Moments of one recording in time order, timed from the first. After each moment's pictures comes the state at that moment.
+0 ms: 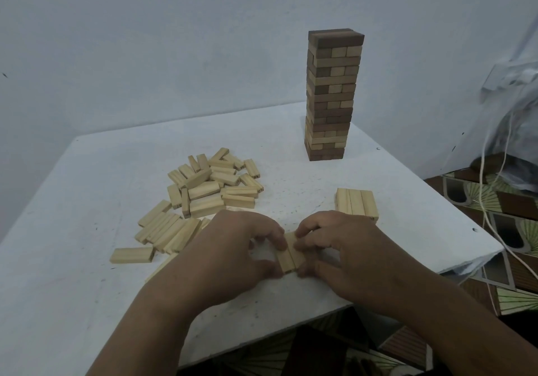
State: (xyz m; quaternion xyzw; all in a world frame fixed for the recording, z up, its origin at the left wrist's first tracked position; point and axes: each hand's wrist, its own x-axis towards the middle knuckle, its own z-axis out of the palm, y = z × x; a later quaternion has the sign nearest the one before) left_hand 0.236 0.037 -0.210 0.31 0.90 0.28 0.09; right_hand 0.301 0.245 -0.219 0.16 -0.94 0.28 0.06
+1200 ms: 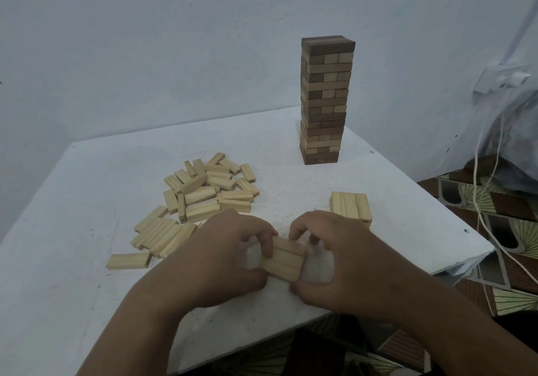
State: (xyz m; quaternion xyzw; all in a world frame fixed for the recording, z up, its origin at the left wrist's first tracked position) left_hand 0.234 0.032 -0.207 0.35 0.90 0.25 0.08; right_hand 0.305 0.242 -0.214 0.17 -0.94 0.29 0.06
